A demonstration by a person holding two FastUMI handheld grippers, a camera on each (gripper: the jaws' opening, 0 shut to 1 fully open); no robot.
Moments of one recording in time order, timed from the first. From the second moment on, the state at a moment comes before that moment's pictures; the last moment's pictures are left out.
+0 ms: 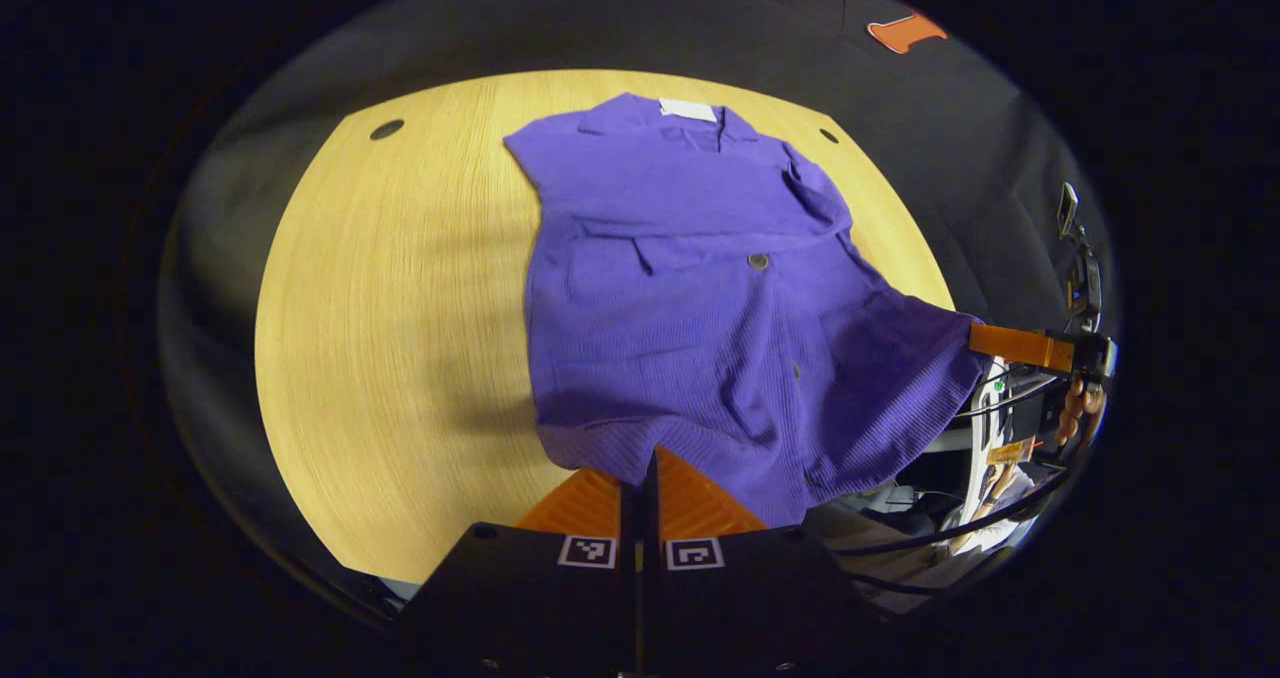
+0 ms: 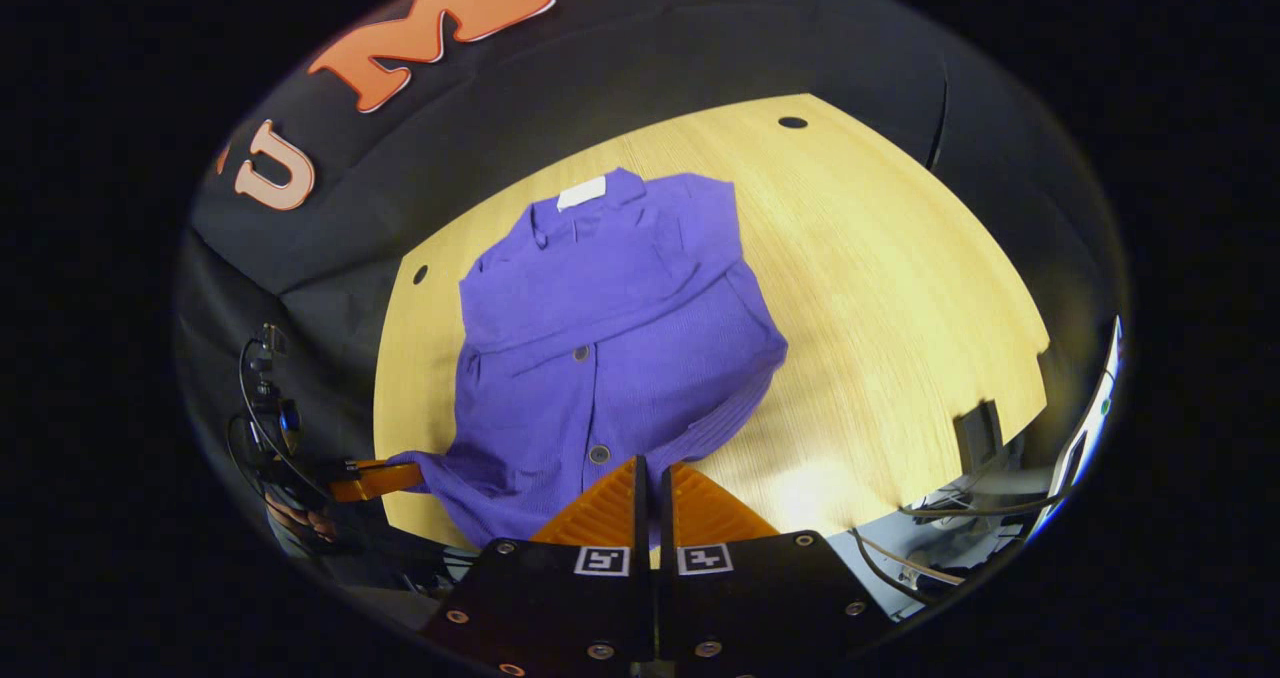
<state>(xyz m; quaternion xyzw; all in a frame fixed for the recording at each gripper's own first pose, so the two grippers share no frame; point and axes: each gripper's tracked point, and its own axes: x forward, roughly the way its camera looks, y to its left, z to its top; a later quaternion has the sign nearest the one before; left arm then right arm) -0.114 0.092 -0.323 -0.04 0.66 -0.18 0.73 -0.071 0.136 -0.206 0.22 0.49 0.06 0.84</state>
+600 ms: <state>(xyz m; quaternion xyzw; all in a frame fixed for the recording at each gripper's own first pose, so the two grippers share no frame) 0.013 0.069 -0.279 0.00 0.61 -0.14 0.78 0.026 0.085 -0.171 0.20 0.46 0.10 0.86</state>
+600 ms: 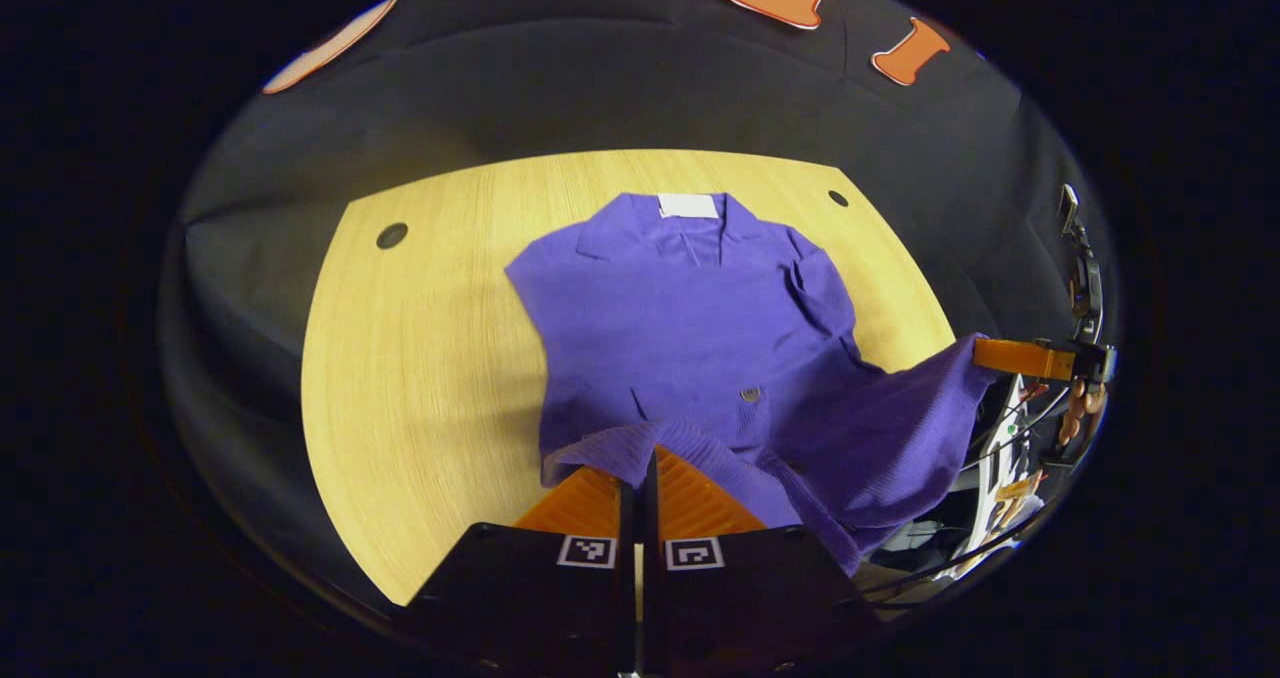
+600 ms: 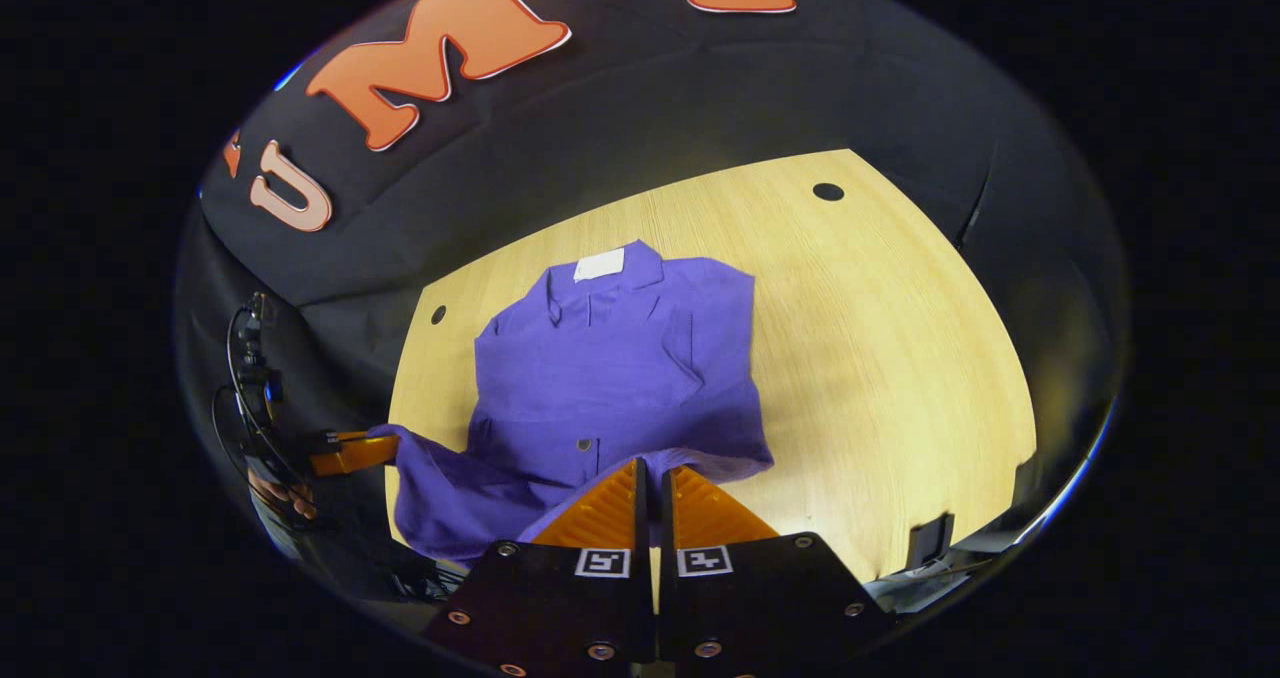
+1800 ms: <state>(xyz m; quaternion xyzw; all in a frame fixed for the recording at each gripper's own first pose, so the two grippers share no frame) 0.238 0.085 -0.361 0.09 0.56 -0.04 0.82 0.265 0.067 -0.208 0.30 0.48 0.13 0.81</state>
